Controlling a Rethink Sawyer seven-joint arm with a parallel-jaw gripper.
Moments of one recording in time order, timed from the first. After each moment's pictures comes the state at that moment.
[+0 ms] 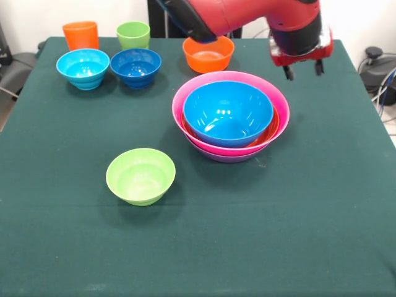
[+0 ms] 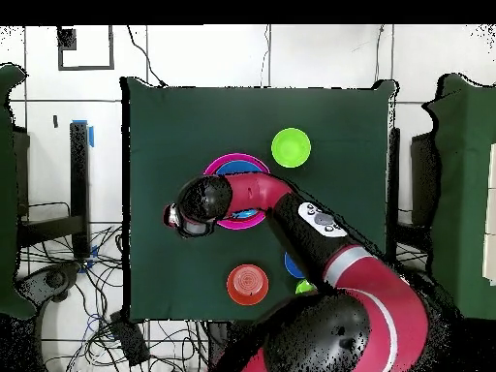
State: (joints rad) arm -0.54 -0.40 0.69 1.70 -0.36 0.81 2.07
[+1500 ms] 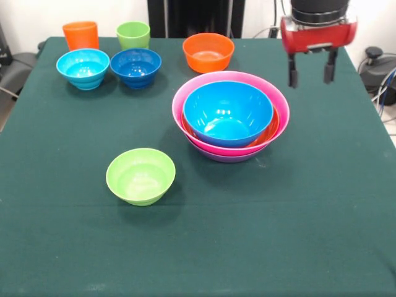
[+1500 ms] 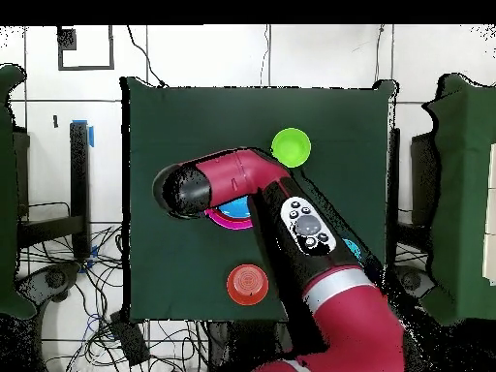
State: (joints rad) arm -0.42 -0.66 0.57 1.67 -0.44 0.69 2.07
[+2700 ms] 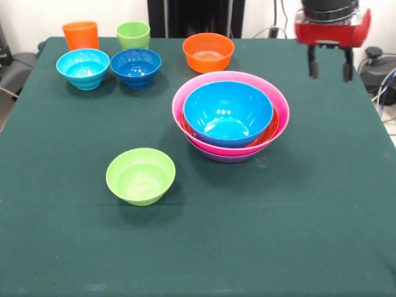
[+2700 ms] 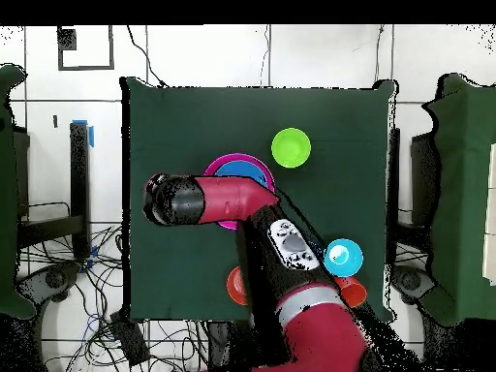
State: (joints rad) arm -0.26 -0.67 0.36 1.78 -0.03 0.48 2.48
